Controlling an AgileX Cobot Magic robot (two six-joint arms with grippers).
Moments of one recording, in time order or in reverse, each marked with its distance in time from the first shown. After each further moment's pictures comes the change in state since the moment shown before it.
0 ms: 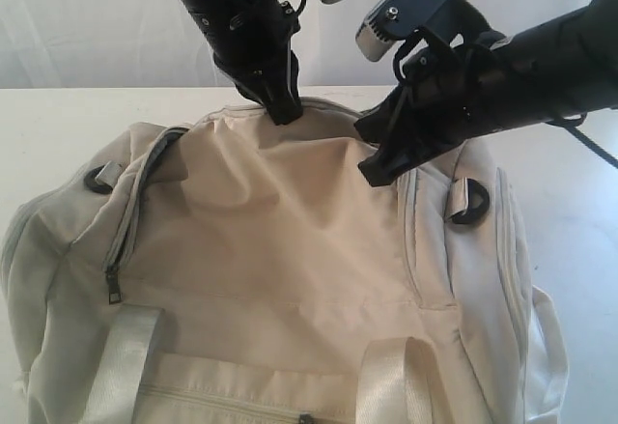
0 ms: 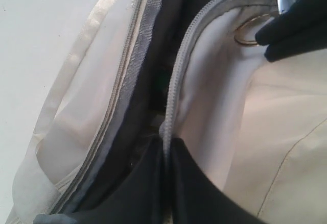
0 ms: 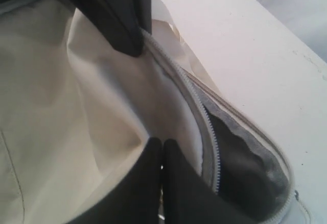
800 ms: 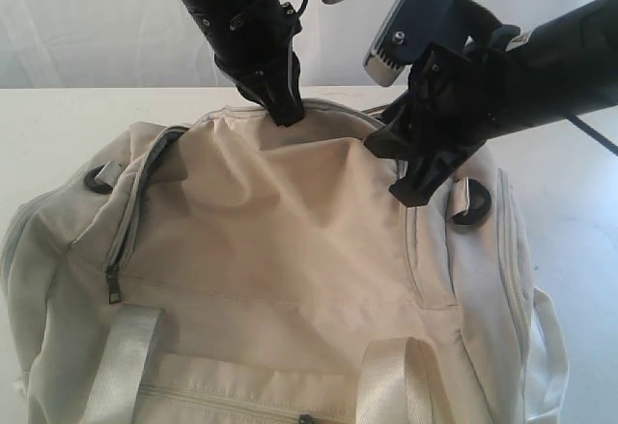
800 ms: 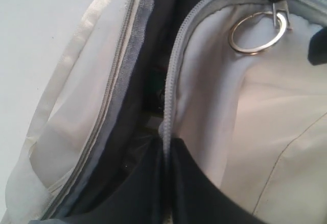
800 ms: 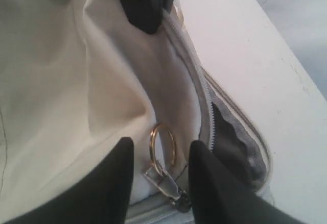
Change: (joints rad) left arm 0.001 0.000 0.000 -0.019 0.008 0.006; right arm 0.000 -0.045 -0.006 -0.166 0.060 -0.061
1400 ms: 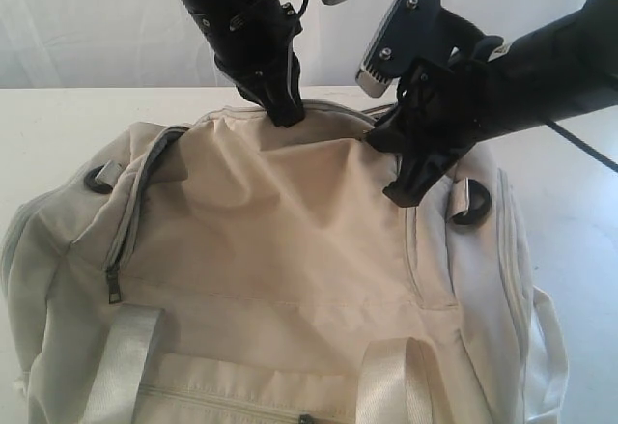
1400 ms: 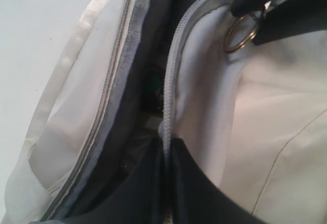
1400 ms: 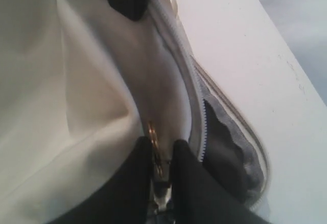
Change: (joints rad) left arm 0.000 0.000 0.000 -0.002 0.004 0.012; right arm 0.000 0.054 -0.003 -0.004 -0.057 -0.033
